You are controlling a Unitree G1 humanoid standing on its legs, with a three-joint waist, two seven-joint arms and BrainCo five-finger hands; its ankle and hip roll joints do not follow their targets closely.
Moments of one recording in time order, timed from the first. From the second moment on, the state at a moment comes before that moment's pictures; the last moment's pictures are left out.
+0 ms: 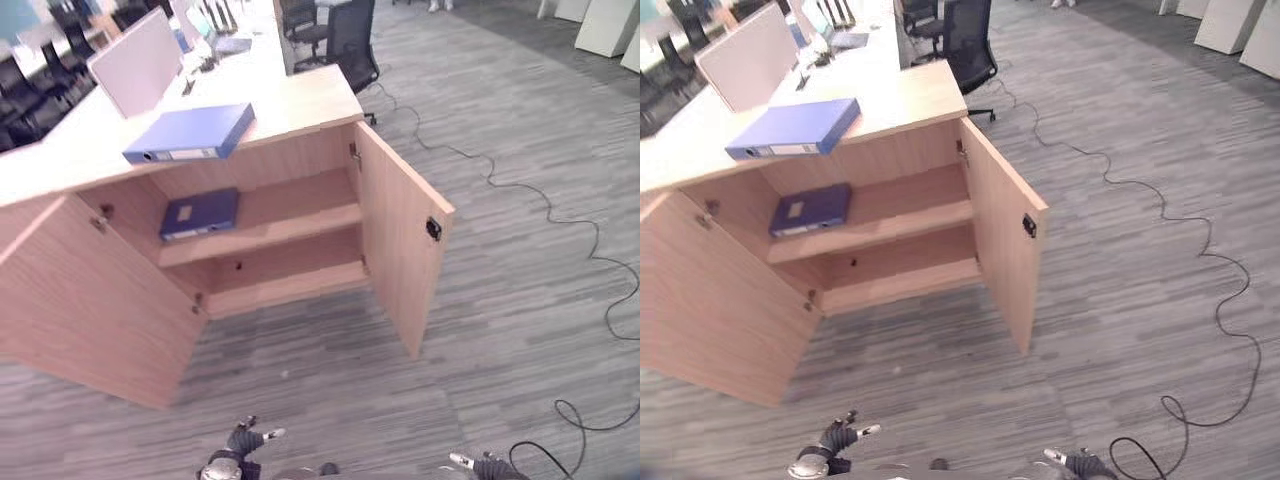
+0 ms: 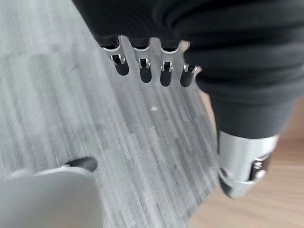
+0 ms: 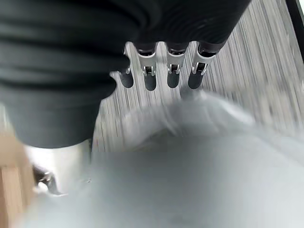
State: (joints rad) left arm -0.01 0.18 -0.31 1.21 -0.21 -0.21 0.07; right arm -0.03 -0.32 0.14 1.33 0.18 -0.06 -0.08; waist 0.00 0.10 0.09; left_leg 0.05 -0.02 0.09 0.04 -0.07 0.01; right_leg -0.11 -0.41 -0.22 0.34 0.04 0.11
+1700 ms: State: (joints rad) left arm 0.02 0.24 -0.39 0.94 -0.23 -0.17 0.01; right arm -0.10 -0.24 0.24 1.32 0.20 -0.06 -0.08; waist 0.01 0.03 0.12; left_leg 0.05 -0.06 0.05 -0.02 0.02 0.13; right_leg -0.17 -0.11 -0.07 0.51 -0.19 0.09
